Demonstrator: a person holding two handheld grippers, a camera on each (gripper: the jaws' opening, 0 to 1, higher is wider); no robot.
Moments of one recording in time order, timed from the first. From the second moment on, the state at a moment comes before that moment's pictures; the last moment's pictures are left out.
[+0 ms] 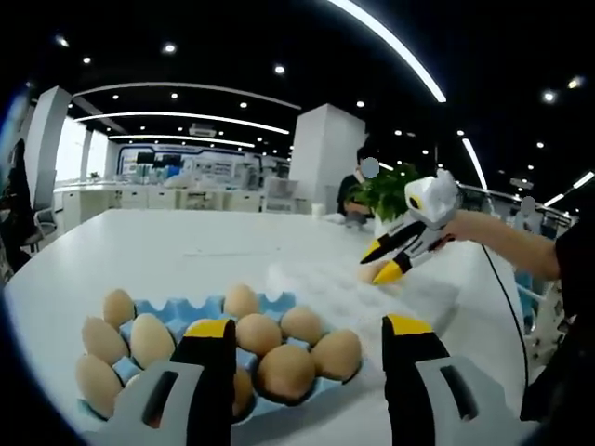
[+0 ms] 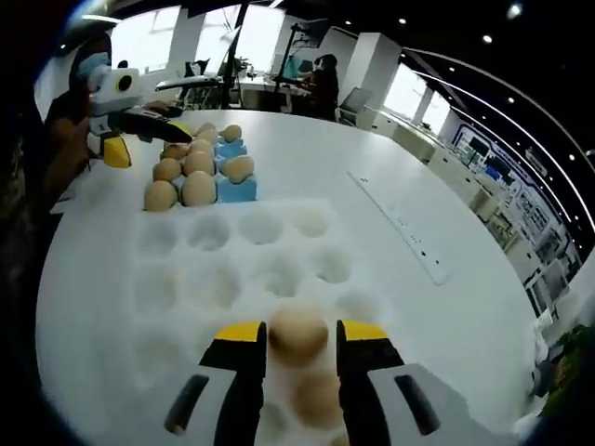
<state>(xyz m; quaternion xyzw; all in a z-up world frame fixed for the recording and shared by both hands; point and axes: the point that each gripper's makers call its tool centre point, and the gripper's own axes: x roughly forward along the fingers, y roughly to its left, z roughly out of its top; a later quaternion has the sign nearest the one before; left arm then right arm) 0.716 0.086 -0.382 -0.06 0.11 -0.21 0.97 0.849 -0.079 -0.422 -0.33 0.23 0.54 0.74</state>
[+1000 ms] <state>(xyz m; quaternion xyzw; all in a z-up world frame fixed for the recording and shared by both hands) 0.714 0.087 -0.383 -0.07 0.11 -0.21 0.97 0.844 -0.072 -0.399 -0.23 0.26 0.55 0.76</state>
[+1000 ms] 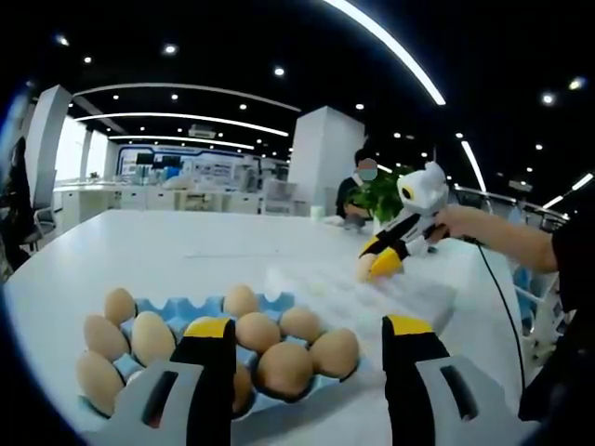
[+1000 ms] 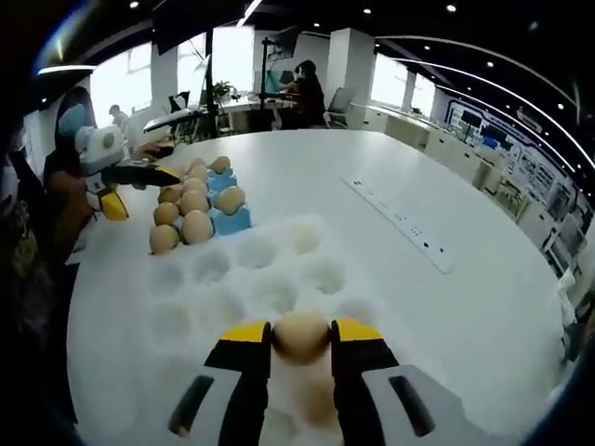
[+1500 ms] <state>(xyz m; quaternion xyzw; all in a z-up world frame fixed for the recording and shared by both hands) 0.716 0.084 -0.391 -0.03 0.09 -0.21 0.97 0.825 -0.043 -0.368 -0.18 0.23 0.58 0.76</state>
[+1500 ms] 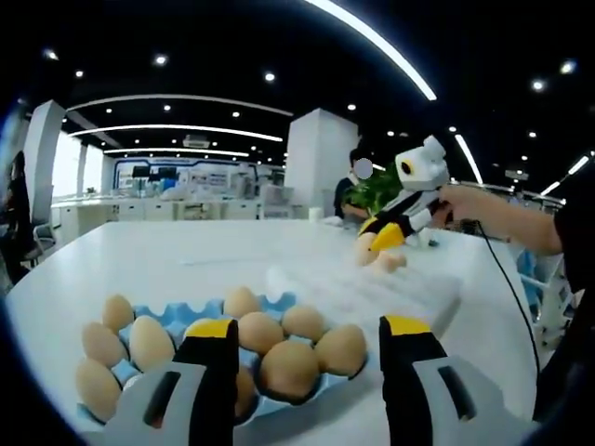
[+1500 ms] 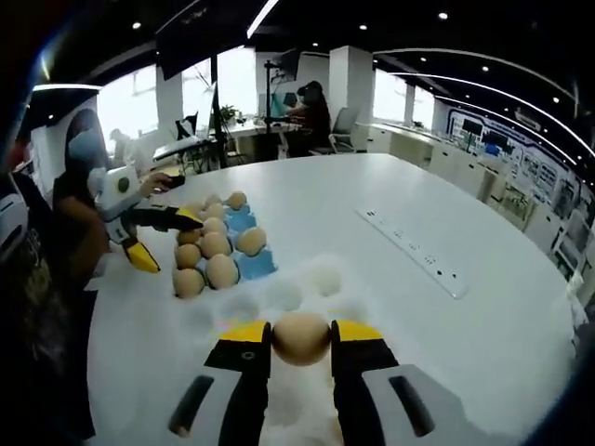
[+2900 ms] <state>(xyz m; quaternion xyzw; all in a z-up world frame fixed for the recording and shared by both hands) 0.691 0.115 -0.387 0.01 0.06 -0.17 0.98 0.788 0.102 -0.339 -0.21 0.19 0.68 0.68</state>
